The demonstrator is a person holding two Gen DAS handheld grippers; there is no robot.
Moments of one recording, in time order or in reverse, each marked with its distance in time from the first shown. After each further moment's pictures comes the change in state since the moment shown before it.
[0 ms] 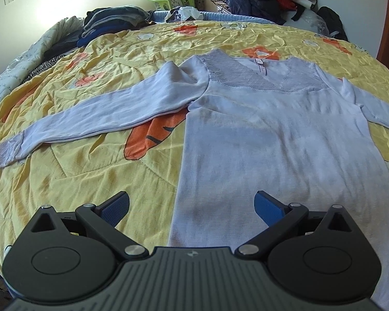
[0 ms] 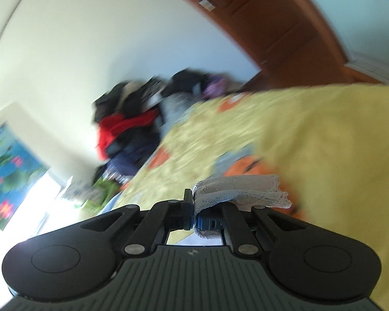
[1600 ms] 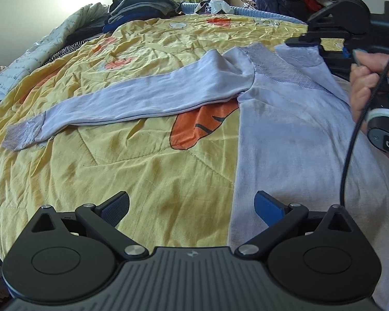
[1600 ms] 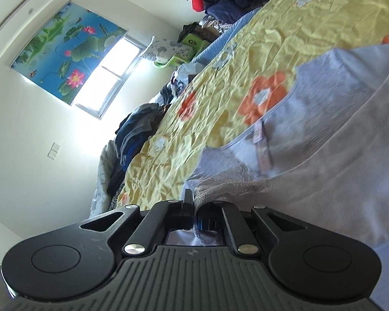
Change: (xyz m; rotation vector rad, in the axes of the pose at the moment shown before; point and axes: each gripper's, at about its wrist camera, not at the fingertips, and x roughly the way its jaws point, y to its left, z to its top) left arm 0.020 0.045 -0.007 -0.073 0.024 0.068; right arm 0.086 0.254 -0.247 -0.083 0.610 0.333
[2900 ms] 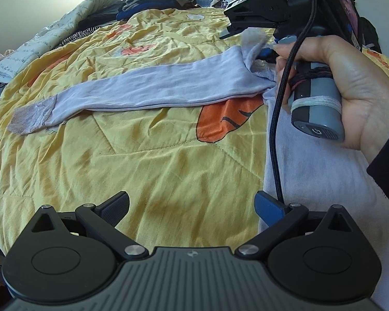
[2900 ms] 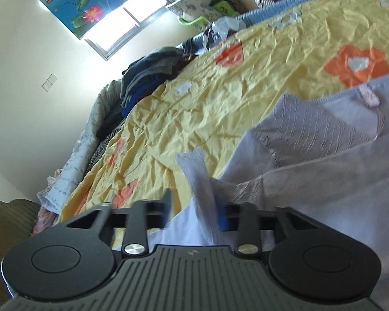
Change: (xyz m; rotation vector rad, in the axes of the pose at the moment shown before) left arm 0.007 0.026 -0.002 -0.061 0.027 0.013; right arm 0.086 0.076 -0.057 -0.247 0.171 -0.058
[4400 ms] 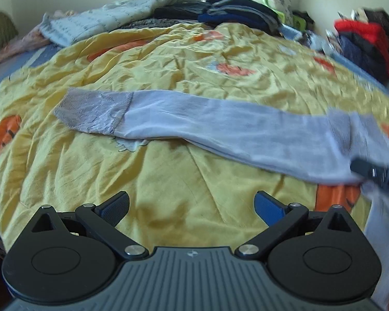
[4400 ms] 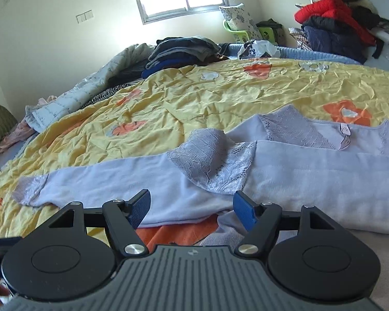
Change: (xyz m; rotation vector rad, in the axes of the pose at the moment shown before) left arm 0.042 0.115 0.040 -0.361 -0.066 0.095; right arm -0.070 0.045 -0.083 -0.532 -0.013 -0.156
